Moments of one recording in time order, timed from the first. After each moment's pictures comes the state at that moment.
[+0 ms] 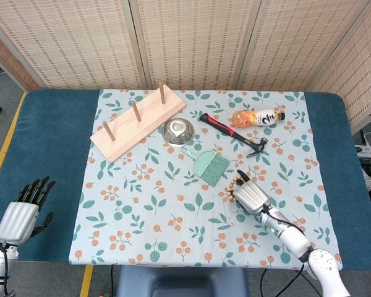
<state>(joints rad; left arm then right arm) -0.19 -1.19 -0.01 -1.49 1.56 1.42 0.07 -0.05 -1.94 1.24 -1.43 -1.13 -0.39 -1.69</state>
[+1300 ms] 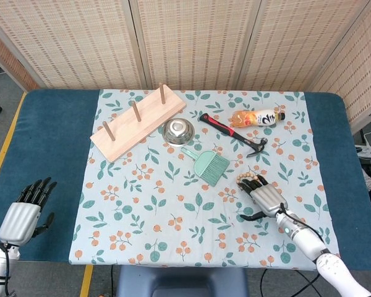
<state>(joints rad) -0.19 -1.20 -0.01 -1.49 1.56 1.41 0.08 0.02 -1.62 0.95 -1.53 -1.18 -0.03 -1.12</state>
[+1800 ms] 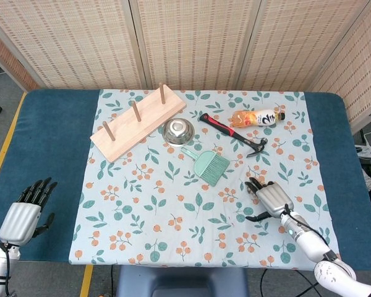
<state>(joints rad) -0.19 -1.20 -0.01 -1.49 1.56 1.41 0.08 0.16 -1.43 0.62 -1.58 -1.30 0.34 -0.80</state>
